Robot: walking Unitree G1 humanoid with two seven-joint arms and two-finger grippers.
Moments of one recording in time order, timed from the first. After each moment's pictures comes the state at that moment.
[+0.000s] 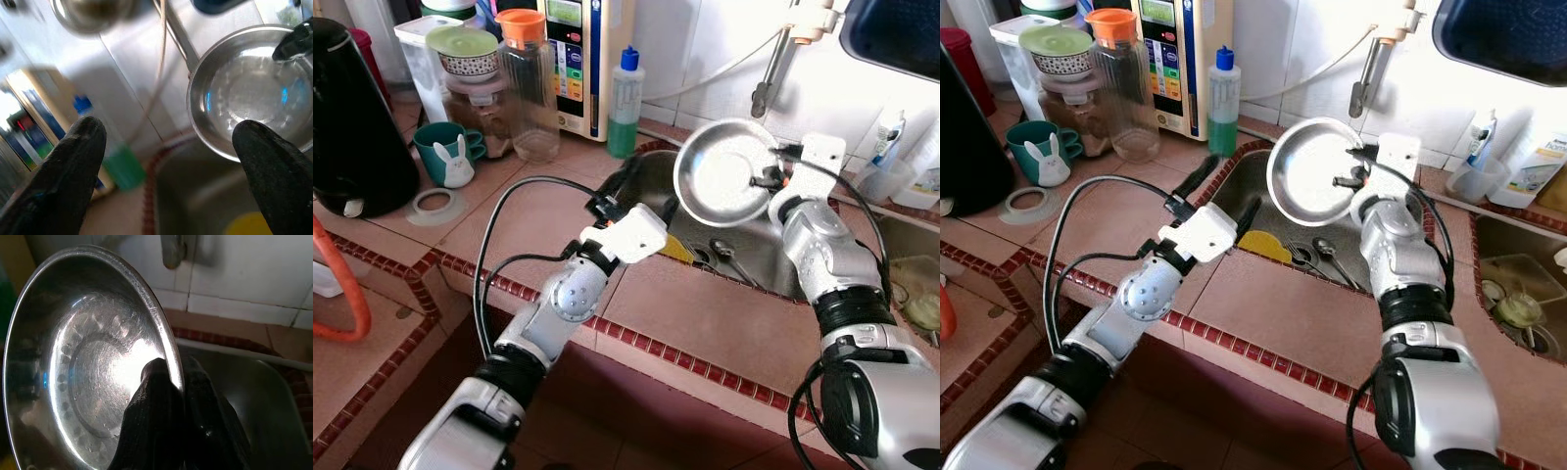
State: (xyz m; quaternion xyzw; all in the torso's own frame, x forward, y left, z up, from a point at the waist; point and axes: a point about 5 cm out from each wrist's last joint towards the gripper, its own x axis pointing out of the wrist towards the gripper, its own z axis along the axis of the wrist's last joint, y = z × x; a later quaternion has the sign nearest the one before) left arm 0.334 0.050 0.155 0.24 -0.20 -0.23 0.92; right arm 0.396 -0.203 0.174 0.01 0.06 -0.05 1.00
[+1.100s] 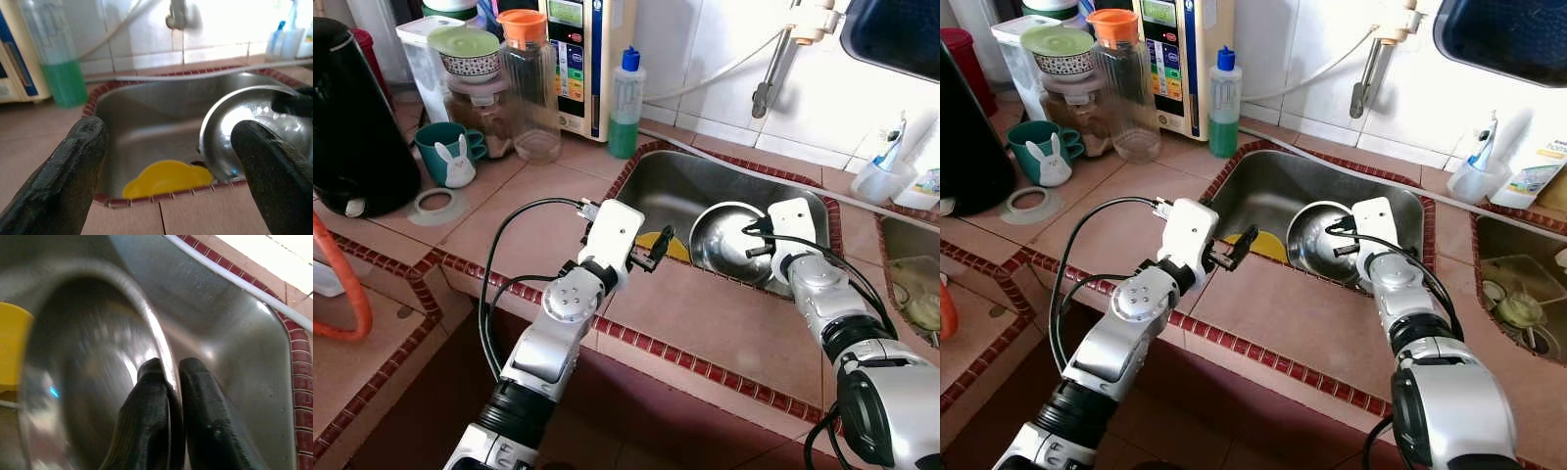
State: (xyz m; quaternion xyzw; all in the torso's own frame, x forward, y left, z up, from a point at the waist) left arm 0.316 0.048 0.150 0.08 -0.02 -0.27 0.96; right arm 0.374 -0.222 0.109 -0.16 0.17 0.00 0.97
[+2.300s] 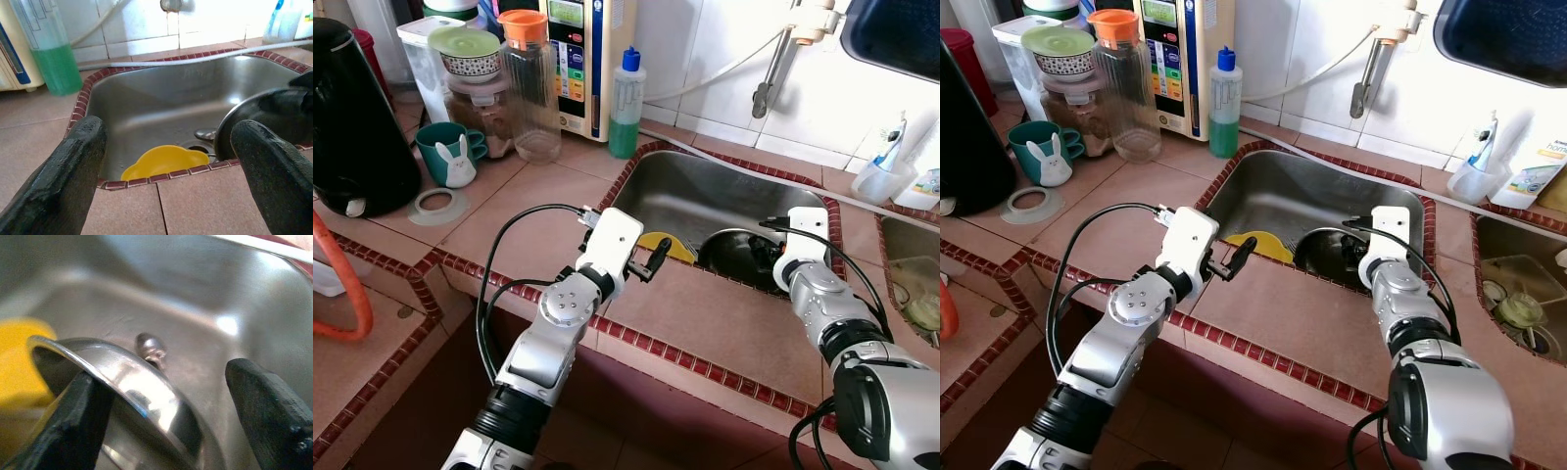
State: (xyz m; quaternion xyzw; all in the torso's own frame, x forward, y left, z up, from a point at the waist) left arm 0.314 0.050 0.142 0.09 0.00 -0.28 0.96; right arm 0.371 -0.217 0.098 -0.05 0.19 -0.01 0.98
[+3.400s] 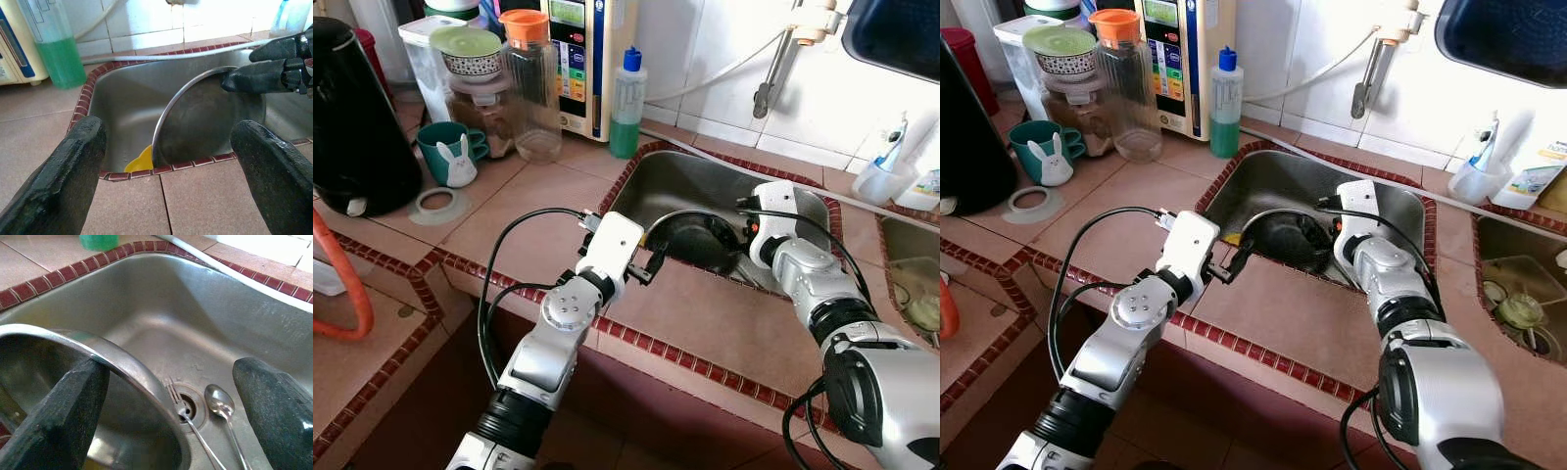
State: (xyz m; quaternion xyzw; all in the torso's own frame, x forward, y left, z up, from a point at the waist) left arm 0.313 0.049 0.138 0.10 0.01 -0.27 0.96; right arm 0.387 -0.189 0.131 -0.03 0.13 0.13 0.98
